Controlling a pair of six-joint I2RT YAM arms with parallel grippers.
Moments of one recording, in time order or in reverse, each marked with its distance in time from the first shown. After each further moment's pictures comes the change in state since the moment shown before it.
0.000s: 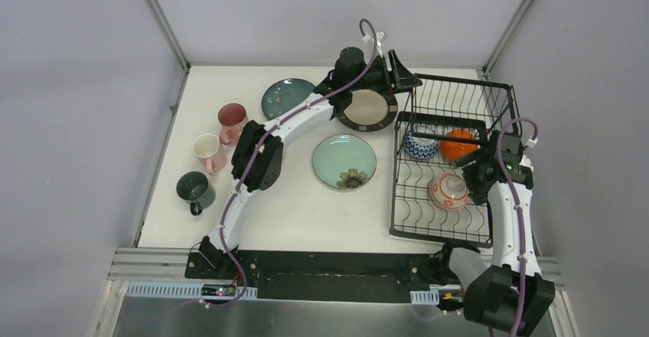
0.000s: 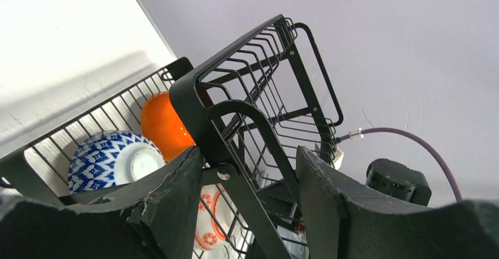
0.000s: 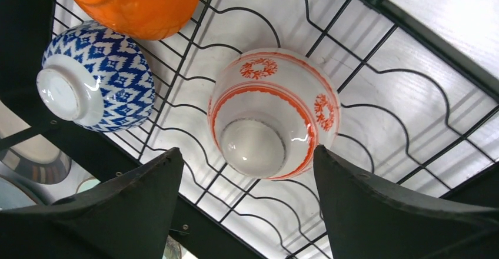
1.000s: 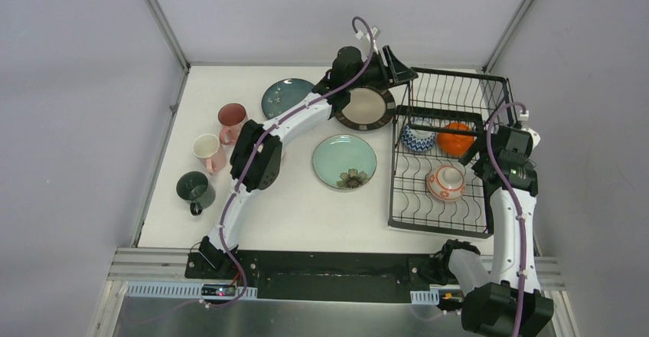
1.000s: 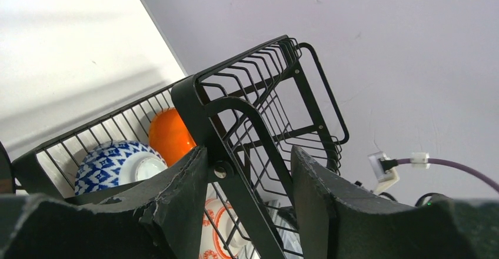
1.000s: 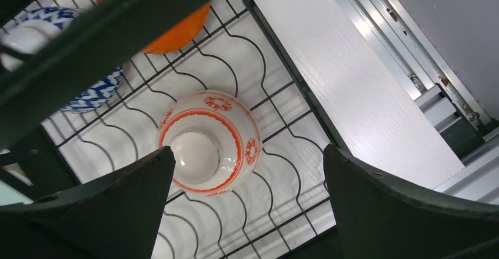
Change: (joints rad) left arm 0.011 -0.004 -0.013 0.032 -0.098 0.023; right arm 0.007 -0.061 0.029 0.132 0.121 -0.540
